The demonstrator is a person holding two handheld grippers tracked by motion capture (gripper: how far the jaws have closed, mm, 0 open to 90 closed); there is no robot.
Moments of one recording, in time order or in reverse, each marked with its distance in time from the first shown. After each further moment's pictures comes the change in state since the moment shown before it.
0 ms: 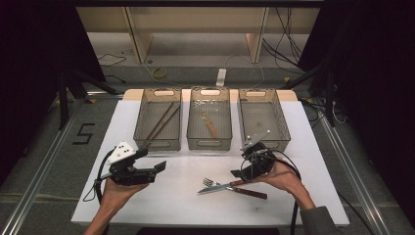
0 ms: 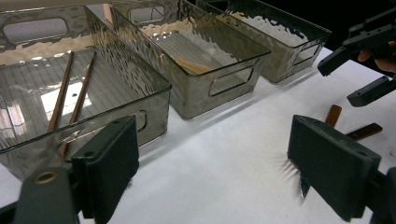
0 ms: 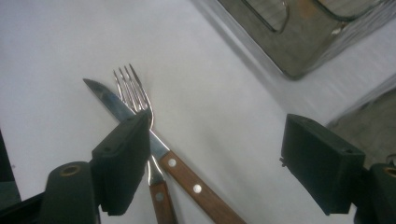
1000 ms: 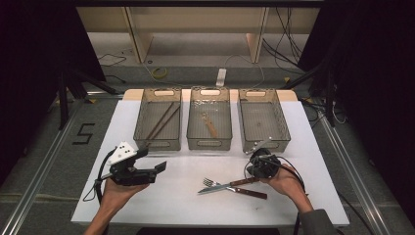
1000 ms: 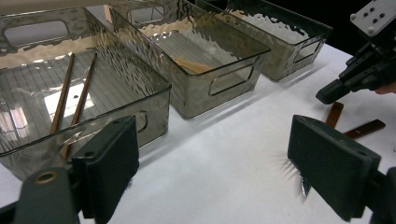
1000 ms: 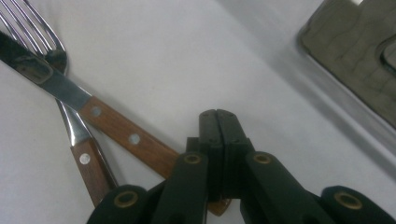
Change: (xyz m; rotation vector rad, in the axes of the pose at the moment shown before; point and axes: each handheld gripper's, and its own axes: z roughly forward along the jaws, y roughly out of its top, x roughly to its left) left arm -0.002 0.001 0.000 0.002 0.007 0.019; right arm -0.017 -0.033 0.024 0.151 -0.124 0.131
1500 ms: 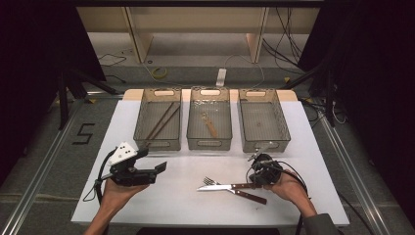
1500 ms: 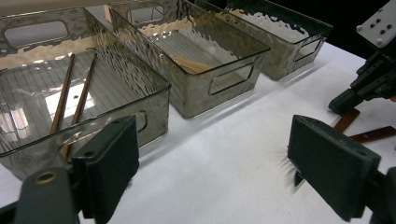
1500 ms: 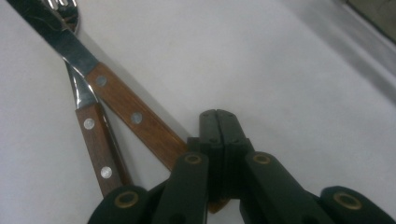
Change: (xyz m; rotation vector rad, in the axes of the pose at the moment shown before) left arm -0.001 0.000 0.000 0.005 0.001 0.008; right arm 0.007 -0.014 -0.001 0.075 0.042 0.012
